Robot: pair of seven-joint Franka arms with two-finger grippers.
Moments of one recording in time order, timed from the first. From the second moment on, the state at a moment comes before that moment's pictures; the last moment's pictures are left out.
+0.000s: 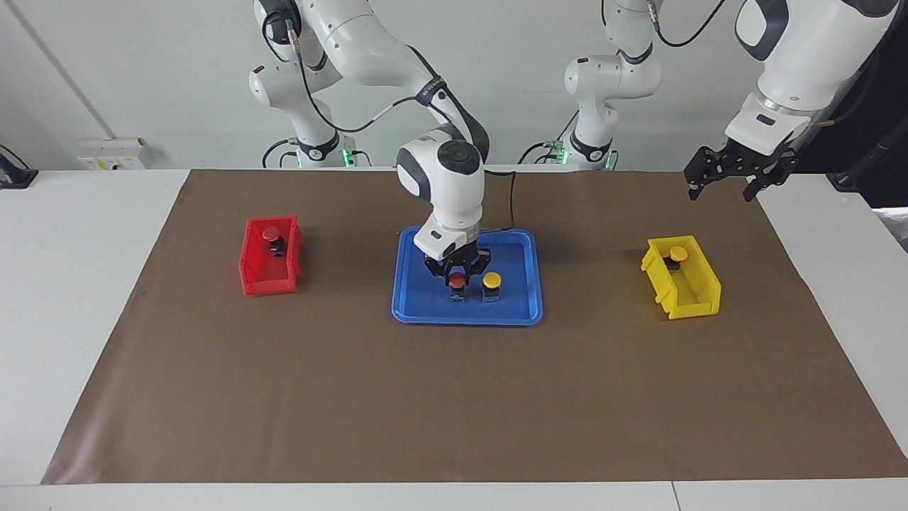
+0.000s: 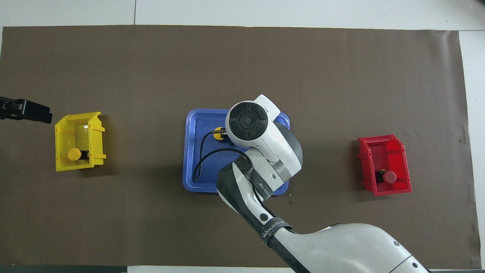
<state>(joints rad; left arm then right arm) -0.09 -0.04 -0.01 -1.63 0.04 1.57 0.08 0.63 0.40 -0.02 -1.72 -0.03 2.18 0.64</state>
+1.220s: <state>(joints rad) -0.65 0.19 -0.02 -1.85 -0.02 2.12 -0.71 0.02 -0.18 -0.04 -2.26 -0.04 2.07 -0.09</state>
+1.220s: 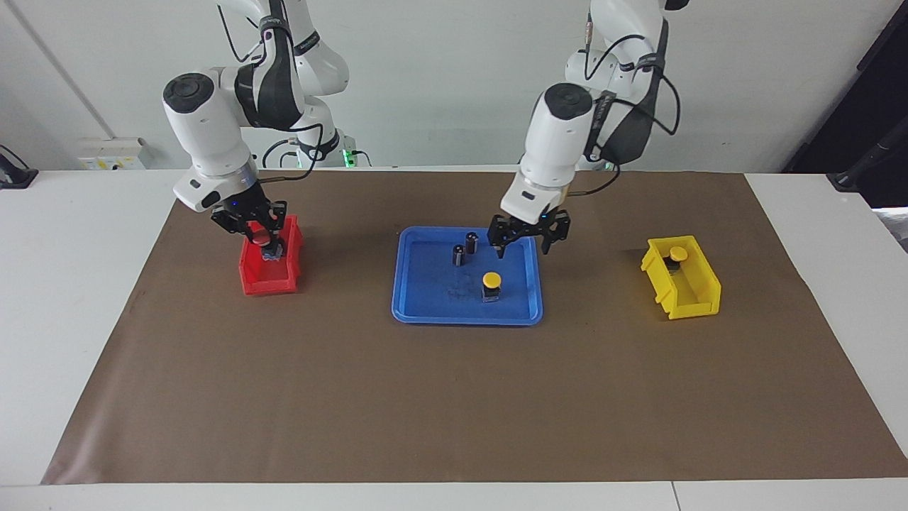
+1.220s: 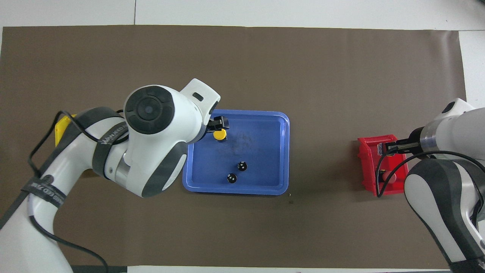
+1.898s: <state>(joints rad) -0.70 0.36 0.01 -1.77 0.02 2.17 -0.78 -0.01 -0.16 -0.03 -2.39 -0.04 2.23 -0.11</state>
